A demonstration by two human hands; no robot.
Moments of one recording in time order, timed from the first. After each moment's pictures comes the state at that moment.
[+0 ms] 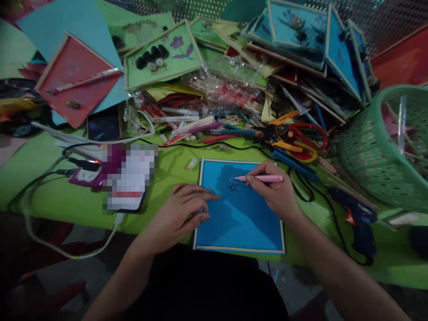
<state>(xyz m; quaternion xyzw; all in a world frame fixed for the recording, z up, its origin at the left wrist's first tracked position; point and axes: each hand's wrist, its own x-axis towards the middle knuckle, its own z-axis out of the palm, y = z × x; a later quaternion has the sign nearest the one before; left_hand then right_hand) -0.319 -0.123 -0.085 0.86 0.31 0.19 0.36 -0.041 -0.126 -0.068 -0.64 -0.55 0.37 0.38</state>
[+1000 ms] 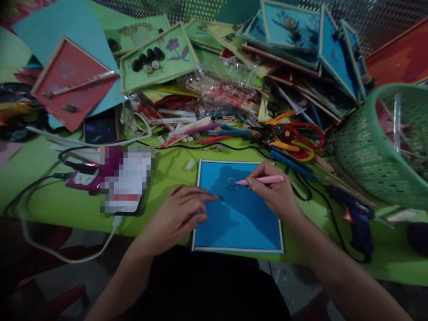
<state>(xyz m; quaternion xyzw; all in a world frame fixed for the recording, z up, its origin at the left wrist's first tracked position) -0.319 -0.124 -0.083 0.86 0.32 0.17 0.36 -0.035 -0.128 -0.073 -0.64 -0.56 0.35 0.39</state>
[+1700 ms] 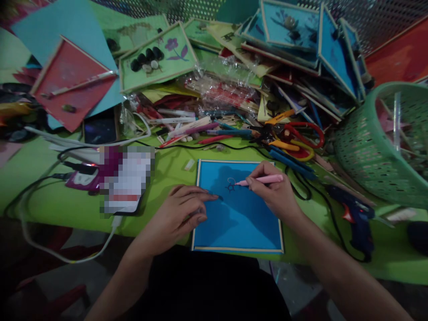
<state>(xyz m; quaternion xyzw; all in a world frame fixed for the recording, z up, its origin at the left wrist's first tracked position) -0.319 -0.124 -0.083 0.86 0.32 0.18 0.36 -0.032 -0.129 -0.074 -0.64 -0.57 0.35 0.37</state>
